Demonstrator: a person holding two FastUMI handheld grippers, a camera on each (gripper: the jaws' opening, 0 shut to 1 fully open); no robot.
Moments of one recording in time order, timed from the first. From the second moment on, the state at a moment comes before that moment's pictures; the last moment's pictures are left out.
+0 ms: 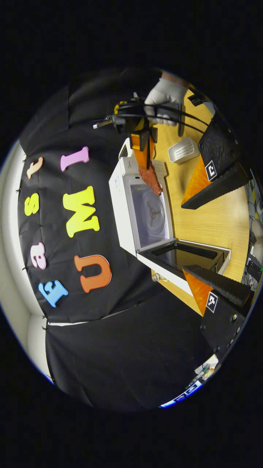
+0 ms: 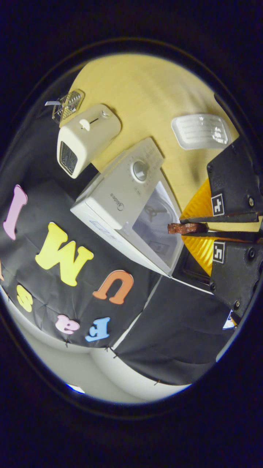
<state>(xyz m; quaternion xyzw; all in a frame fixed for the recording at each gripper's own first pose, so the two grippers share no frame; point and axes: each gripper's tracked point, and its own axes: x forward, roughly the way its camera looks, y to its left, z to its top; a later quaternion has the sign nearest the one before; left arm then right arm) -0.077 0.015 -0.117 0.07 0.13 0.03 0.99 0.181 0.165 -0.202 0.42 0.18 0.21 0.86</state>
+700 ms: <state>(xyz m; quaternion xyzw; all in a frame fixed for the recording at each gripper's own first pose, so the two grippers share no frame) -0.095 0.074 -0.170 0.09 0.13 -0.02 0.99 0.320 0.275 -0.256 0.54 0.07 0.04 0.84</state>
